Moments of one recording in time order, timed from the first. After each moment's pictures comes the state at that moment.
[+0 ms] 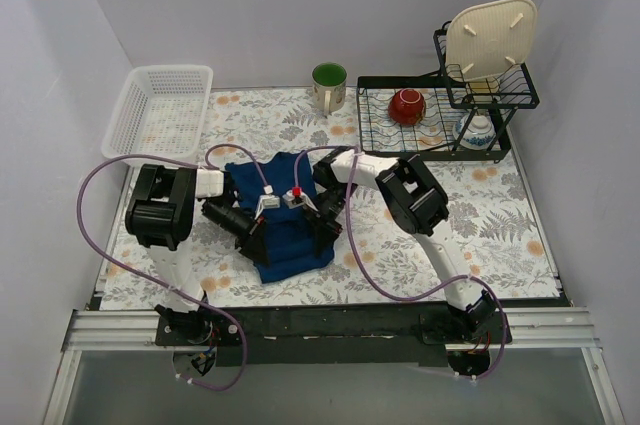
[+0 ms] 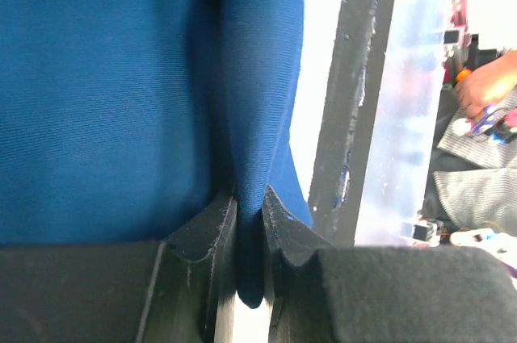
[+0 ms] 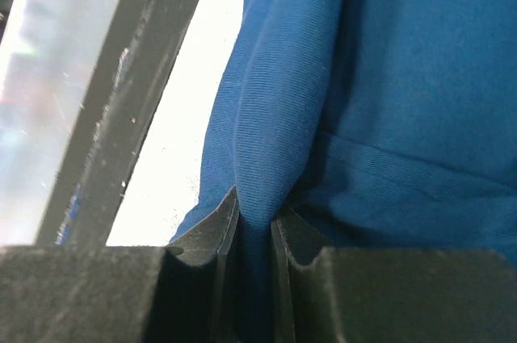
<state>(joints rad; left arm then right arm) -0.15 1.87 0.90 -1.11 0.97 1.07 0.75 2.37 1.72 -1.30 -1.12 -1.30</state>
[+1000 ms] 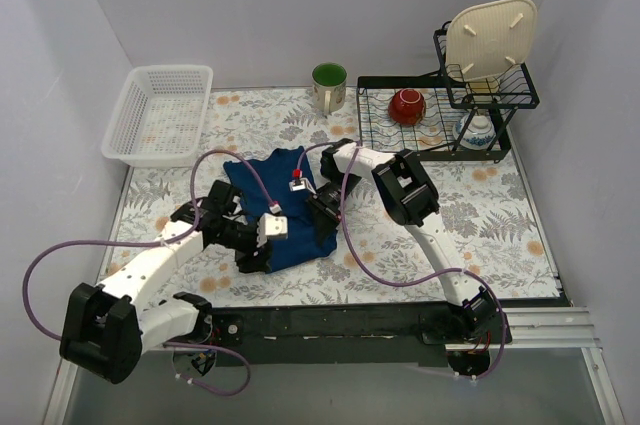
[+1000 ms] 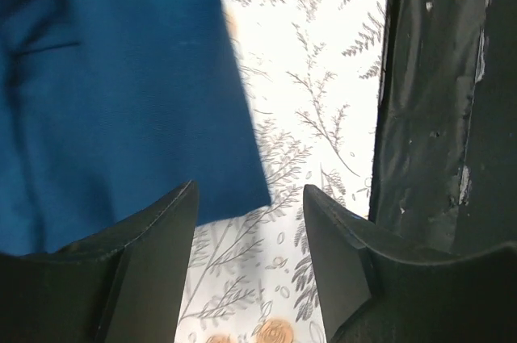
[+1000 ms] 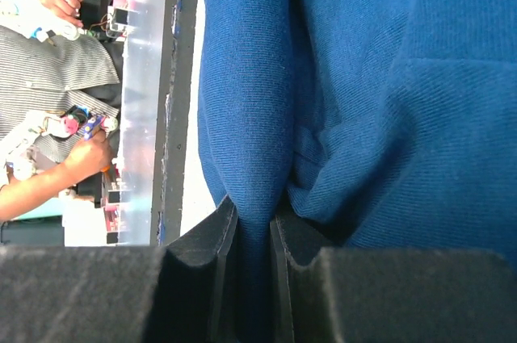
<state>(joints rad) -0.36 1.09 0.67 -0.78 0.75 0.93 0.68 2.58 1.95 -1.49 -1.19 -1.02</state>
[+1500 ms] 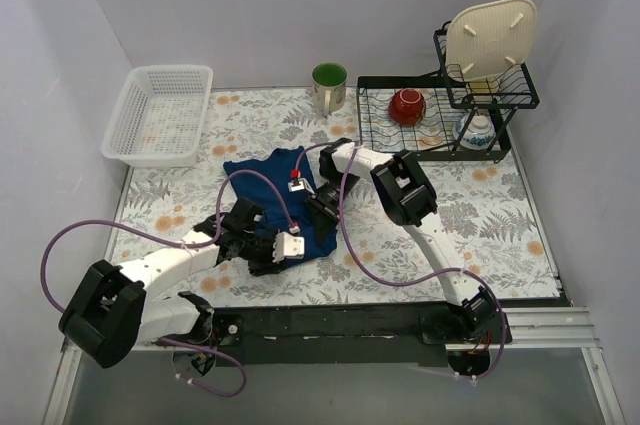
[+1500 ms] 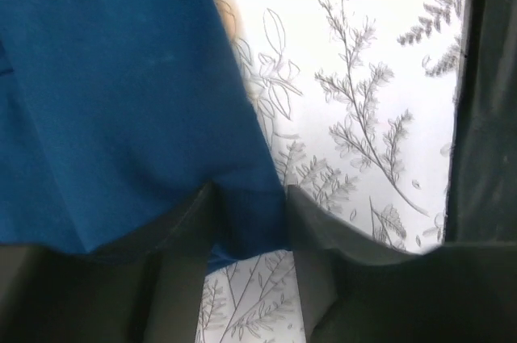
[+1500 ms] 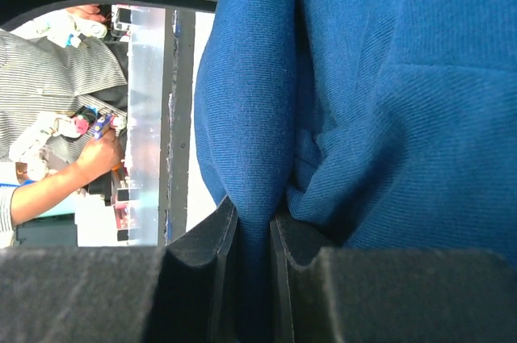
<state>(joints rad) -0.58 1.18 0.49 -0.43 0.54 0.86 0.68 2.60 1.99 -1.52 -1.18 -1.00</state>
